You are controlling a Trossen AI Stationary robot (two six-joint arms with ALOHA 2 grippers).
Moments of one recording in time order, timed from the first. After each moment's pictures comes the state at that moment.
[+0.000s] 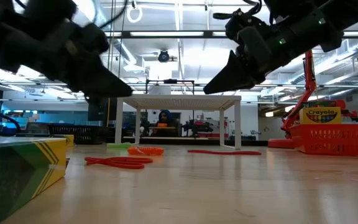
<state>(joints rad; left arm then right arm) -0.25 1.40 0.28 0.80 -0.30 -0.30 0.22 1.57 0.69 0.37 0.39 0.16</state>
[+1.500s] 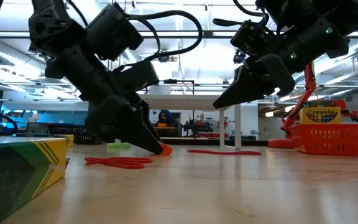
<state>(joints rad) -0.20 1.83 0.70 0.37 -0.31 -0.01 0.22 1.57 0.64 0.33 0.35 -0.06</state>
